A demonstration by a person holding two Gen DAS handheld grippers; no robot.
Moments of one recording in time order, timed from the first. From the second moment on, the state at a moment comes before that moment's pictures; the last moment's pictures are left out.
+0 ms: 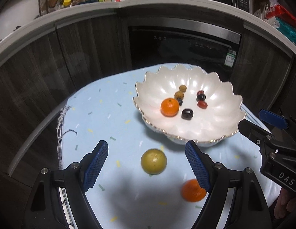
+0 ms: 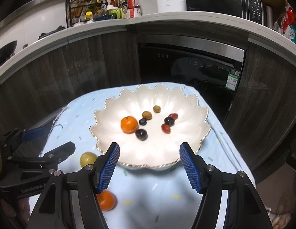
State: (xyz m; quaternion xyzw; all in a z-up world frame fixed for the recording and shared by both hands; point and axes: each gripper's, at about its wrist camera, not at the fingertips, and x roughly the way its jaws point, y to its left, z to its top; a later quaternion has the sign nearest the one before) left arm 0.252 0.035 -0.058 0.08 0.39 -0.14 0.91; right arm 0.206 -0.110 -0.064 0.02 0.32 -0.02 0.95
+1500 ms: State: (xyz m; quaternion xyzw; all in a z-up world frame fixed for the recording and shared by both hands) left arm 0.305 0.043 -0.136 0.16 0.47 -0.33 0.80; right arm 0.226 -0.052 -0.152 0.17 0.57 -0.06 0.80
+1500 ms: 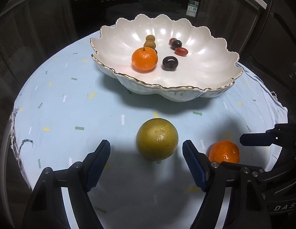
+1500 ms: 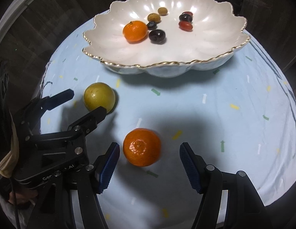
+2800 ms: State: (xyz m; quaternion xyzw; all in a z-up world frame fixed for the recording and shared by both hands) left arm 0.287 0.041 -0.129 0.12 0.50 -0.28 0.81; right arm 0.230 -0.057 -0.162 0.14 0.55 -0.01 0.82
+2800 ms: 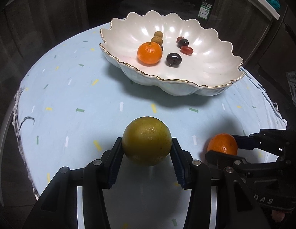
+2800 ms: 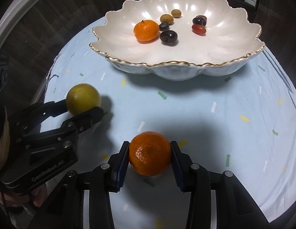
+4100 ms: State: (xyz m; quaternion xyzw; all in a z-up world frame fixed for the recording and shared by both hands) left arm 0.229 -0.014 -0.080 0.04 0.48 -0.15 0.86; right arm 0.202 -0.140 -0.107 0.09 0.43 0.01 0.90
